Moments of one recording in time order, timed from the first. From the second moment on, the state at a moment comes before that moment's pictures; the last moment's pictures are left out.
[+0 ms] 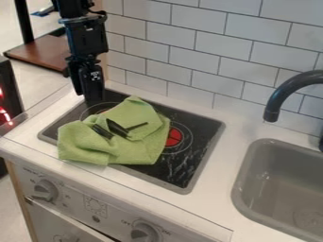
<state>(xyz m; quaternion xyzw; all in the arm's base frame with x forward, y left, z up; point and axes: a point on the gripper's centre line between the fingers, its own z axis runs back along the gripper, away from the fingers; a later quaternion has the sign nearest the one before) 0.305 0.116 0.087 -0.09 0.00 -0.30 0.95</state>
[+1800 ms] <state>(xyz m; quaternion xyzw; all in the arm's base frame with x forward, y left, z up) 0.365 0.124 -0.001 -0.08 -0.06 -0.21 0.97</state>
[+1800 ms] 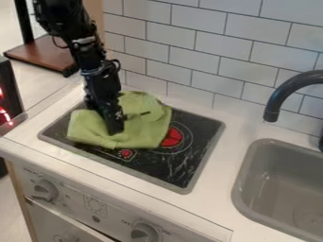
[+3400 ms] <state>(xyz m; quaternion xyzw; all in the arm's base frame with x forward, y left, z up) 0.401 0.136 0.053 -0.10 -0.08 -0.23 0.97</state>
